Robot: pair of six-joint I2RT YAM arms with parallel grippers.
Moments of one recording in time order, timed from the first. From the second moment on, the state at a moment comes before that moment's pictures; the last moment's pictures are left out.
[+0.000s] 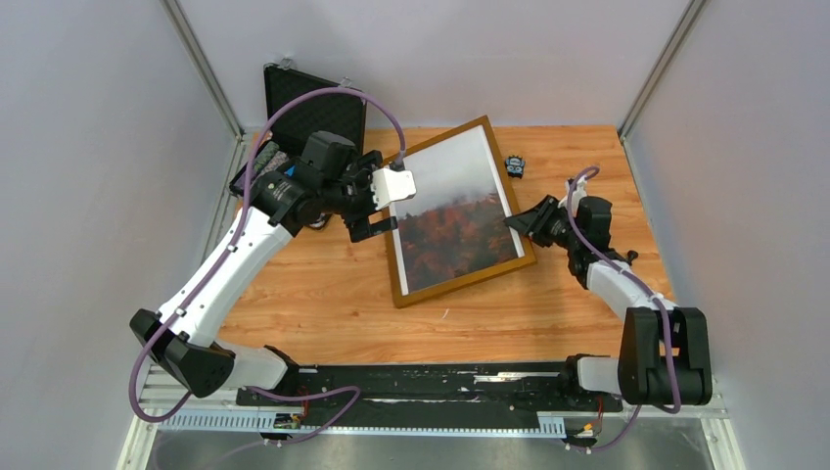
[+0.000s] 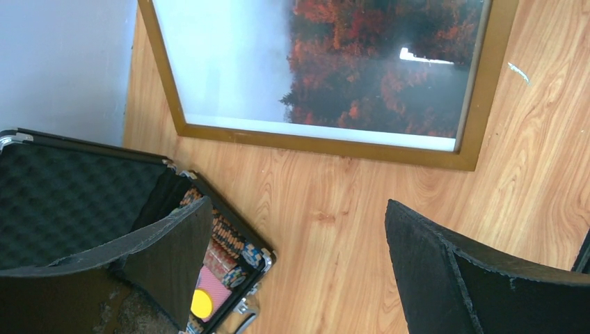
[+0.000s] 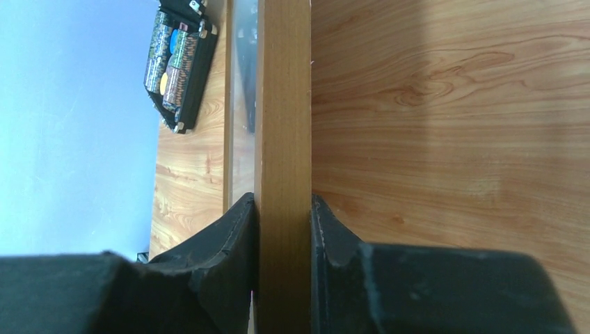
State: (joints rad) left arm -0.58 1.35 1.55 -0.95 0.27 0.77; right arm 0.00 1.28 0.61 0.25 -0.58 0.70
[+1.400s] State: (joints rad) left arm -0.58 1.36 1.46 -0.93 0.25 0.78; right arm -0.10 1.54 0.52 0.31 -0.60 0.57
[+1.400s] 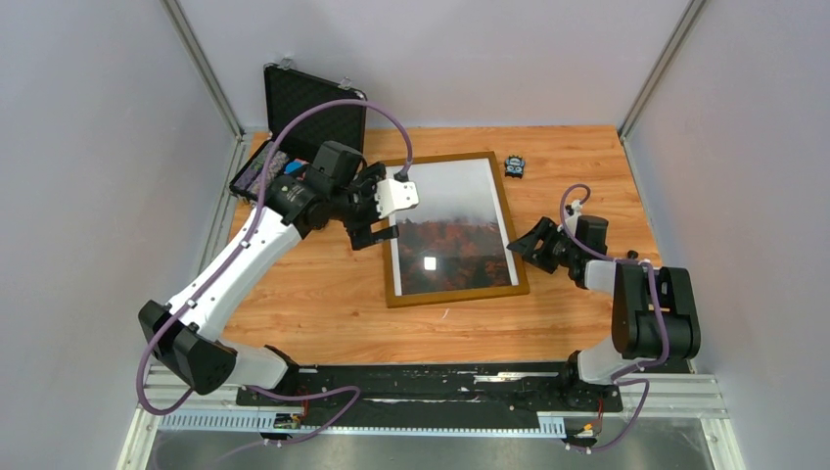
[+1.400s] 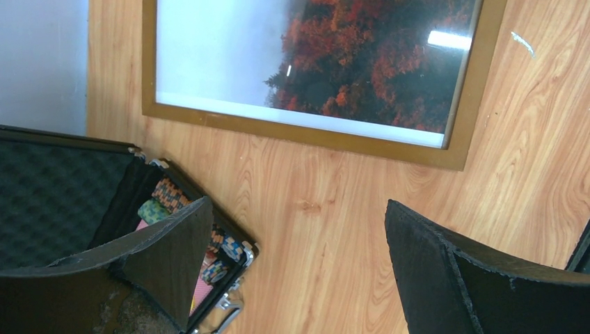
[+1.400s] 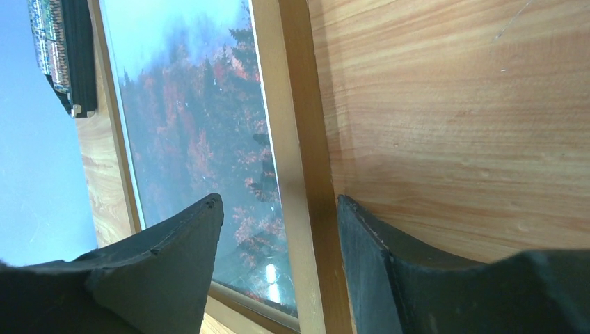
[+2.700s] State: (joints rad) left arm -0.38 1.55 1.35 -0.65 0.09 0.45; right arm -0.07 1.58 0.70 -0.08 -0.78 0.32
